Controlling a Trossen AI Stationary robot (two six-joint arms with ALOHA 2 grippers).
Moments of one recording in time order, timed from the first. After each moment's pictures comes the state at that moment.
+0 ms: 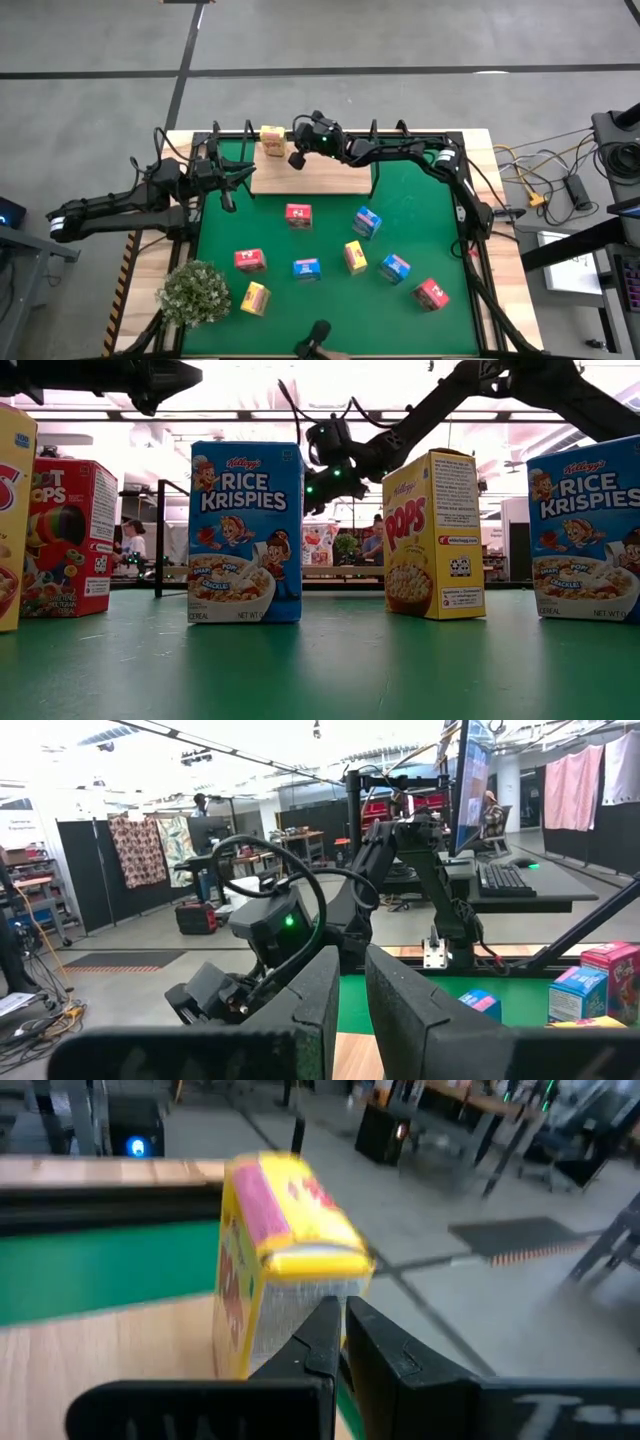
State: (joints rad) left arm 0.25 0.50 0.44 0.20 -0.04 0.14; right arm -0.43 2.21 1.60 0.40 0.08 -0.20
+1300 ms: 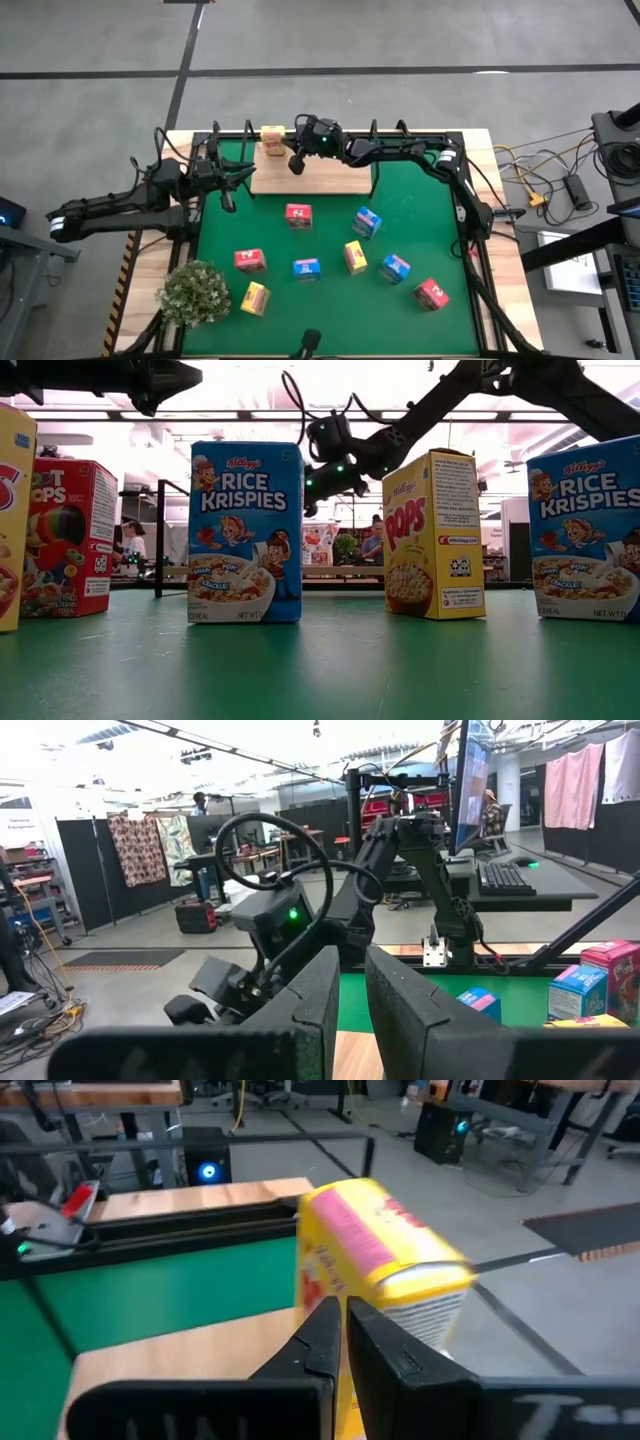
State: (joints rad) left arm 0.25 0.50 0.44 0.19 -0.04 0.14; right arm -0.41 2.20 1.60 0.40 -0.08 -0.09
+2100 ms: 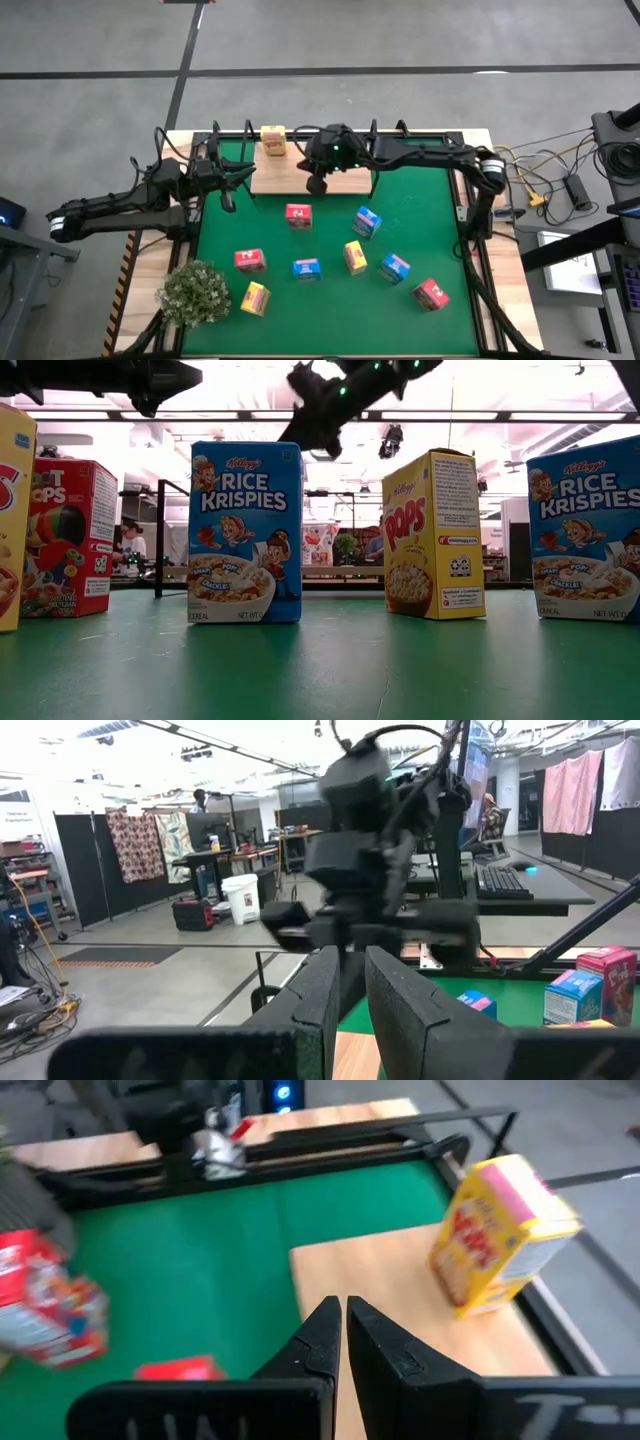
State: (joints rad) left arm 0.25 0.50 0.44 0.19 -0.04 0.12; right arm -0.24 1.83 1.60 -0.29 -0.09 -0.01
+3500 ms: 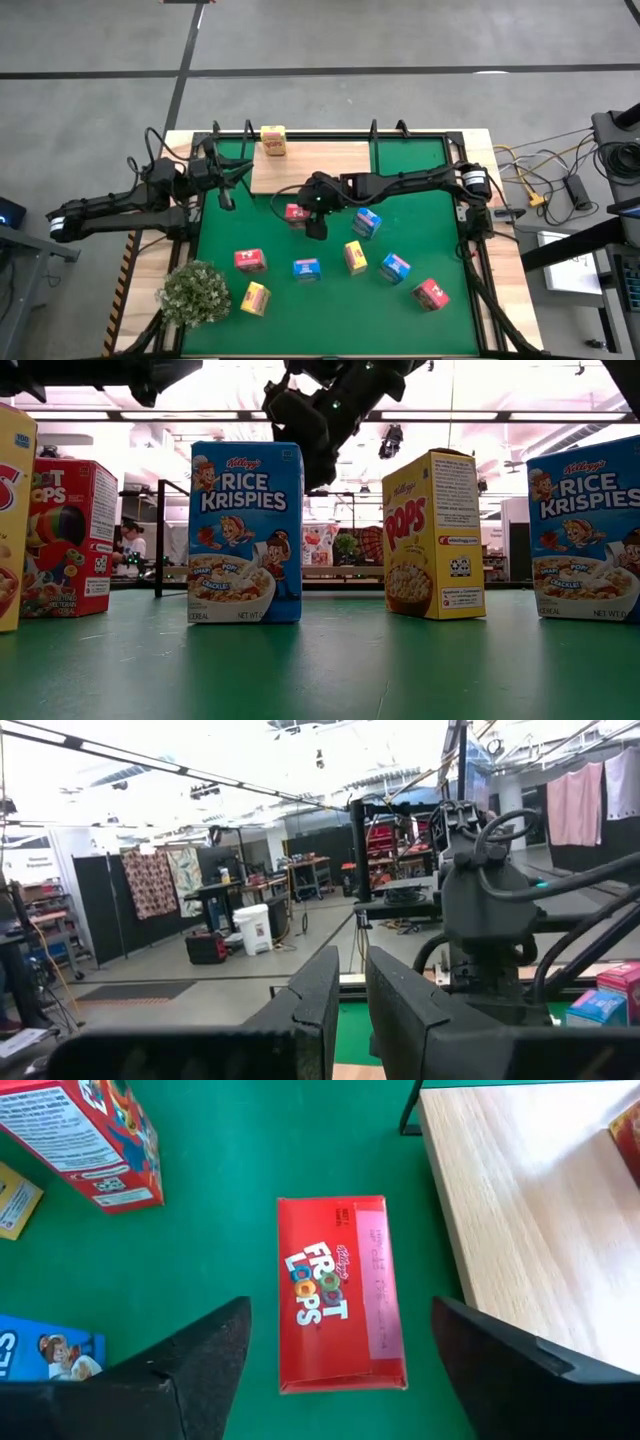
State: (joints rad) left arm 0.25 0.50 0.44 0.27 -0.04 0.19; right arm -0.04 1.97 1.59 -0.42 0.03 0.01
